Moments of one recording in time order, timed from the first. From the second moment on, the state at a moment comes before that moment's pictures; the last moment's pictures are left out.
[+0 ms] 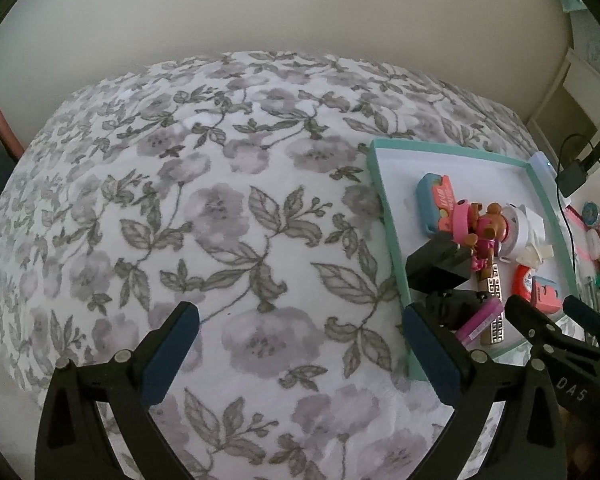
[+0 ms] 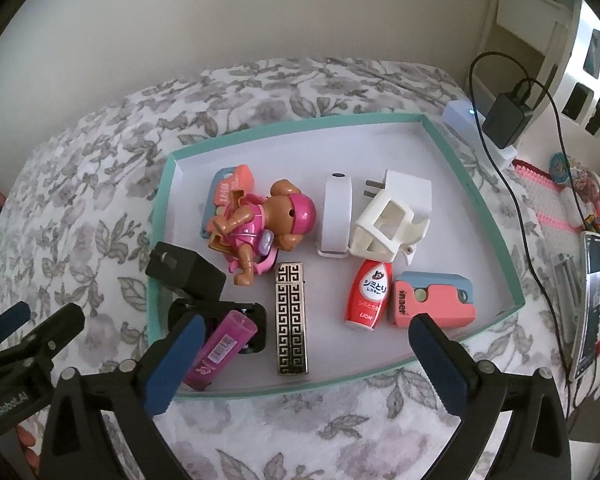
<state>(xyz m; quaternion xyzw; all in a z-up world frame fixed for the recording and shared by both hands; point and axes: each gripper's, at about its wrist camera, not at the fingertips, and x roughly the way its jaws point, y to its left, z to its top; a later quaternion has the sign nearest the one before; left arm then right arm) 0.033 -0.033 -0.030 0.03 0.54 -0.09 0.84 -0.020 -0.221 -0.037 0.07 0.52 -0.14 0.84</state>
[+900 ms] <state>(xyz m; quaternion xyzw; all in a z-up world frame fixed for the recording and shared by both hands) 0.024 -0.025 -0.011 0.03 0.52 -0.06 0.85 -0.024 -0.206 -0.021 0.05 0.50 -0.13 0.85</state>
